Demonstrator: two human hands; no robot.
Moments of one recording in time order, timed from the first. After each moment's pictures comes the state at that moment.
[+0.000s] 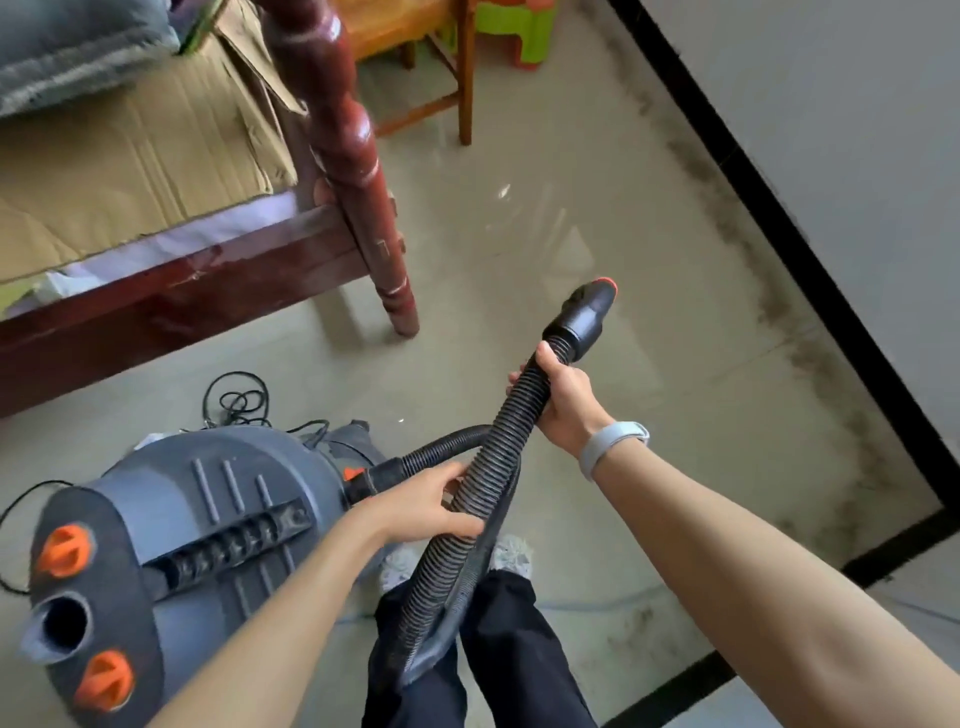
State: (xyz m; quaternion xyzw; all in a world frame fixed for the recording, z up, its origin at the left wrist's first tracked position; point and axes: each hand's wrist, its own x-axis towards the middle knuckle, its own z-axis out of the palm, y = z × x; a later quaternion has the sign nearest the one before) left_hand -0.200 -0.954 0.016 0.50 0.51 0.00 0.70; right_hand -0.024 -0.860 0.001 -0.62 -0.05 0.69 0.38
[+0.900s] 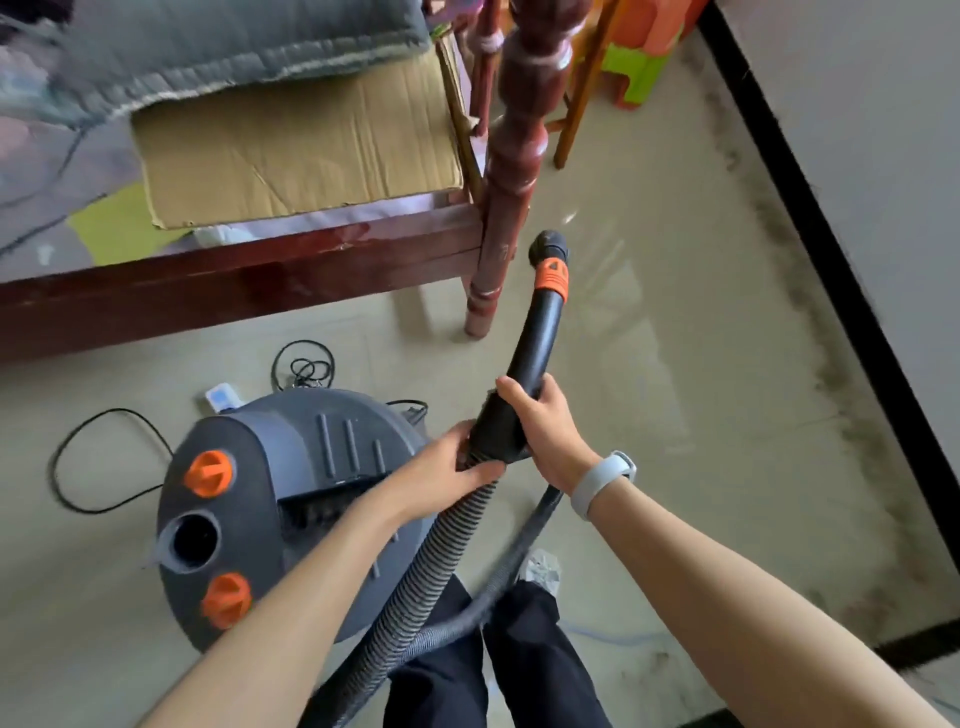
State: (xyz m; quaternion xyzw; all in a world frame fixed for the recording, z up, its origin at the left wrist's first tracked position) left_hand -0.304 -0.979 0.027 0.43 0.61 0.15 0.65; right_hand -0.171 -0.910 0.024 -0.65 -0.36 0.63 0.24
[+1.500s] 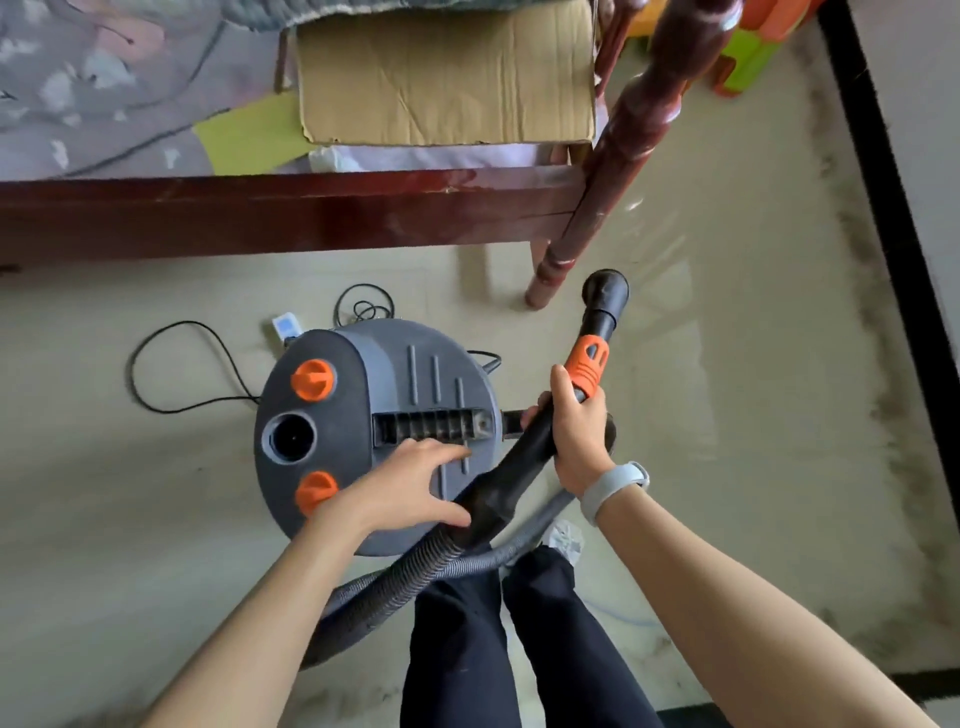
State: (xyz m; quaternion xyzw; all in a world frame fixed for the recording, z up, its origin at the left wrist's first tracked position) left_hand -0.385 -1.089 0.038 0.53 0.65 0.02 0.55; right_hand -0.223 -0.979 0.032 -0.67 -0.27 0.62 0.30
